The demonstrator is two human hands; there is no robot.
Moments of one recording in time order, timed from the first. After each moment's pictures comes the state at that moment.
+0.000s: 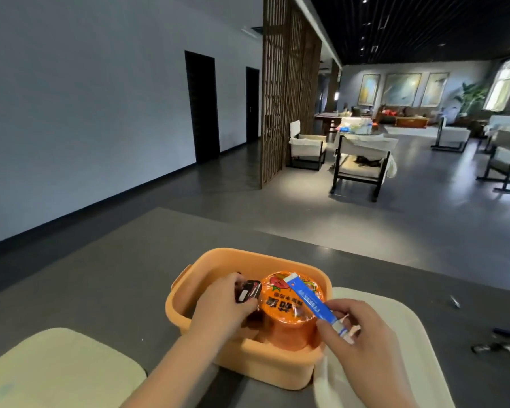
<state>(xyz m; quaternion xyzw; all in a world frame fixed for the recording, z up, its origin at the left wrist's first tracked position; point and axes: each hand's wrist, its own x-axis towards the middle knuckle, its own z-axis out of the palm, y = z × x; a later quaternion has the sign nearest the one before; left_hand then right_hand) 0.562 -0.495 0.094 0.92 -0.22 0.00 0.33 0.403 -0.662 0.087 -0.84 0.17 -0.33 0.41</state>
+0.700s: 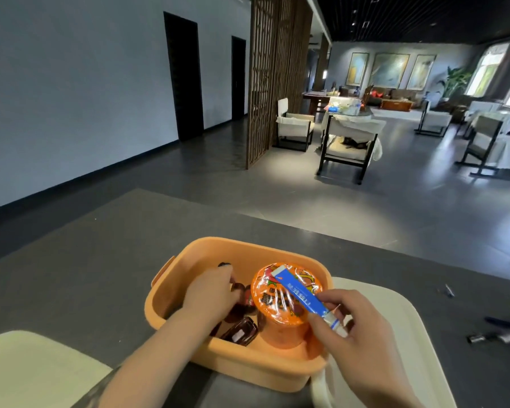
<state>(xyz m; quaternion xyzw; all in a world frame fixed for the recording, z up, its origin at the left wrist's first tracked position) 0.620 -0.513 0.067 0.95 -0.25 -0.02 0.19 0.428 -0.660 0.089 -0.84 0.17 -0.30 0.41</state>
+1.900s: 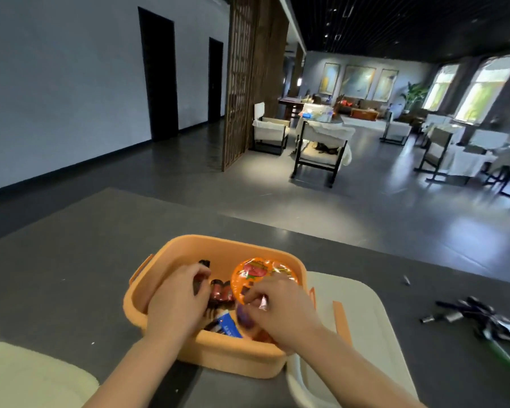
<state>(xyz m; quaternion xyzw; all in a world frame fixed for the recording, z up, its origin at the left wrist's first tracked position) 0.582 -0.479 0.075 0.91 -0.21 0.07 0.36 0.486 -0.639 0.085 -0.97 0.06 -0.14 0.21</state>
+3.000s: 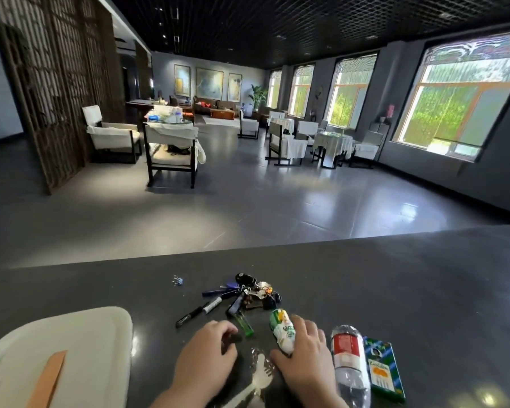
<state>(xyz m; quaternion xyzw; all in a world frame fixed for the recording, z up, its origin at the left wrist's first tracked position) 0.292 -0.891 0.022 0.79 -0.50 -0.15 0.33 0.131 -0.984 0.009 -0.81 0.53 -0.17 0.16</state>
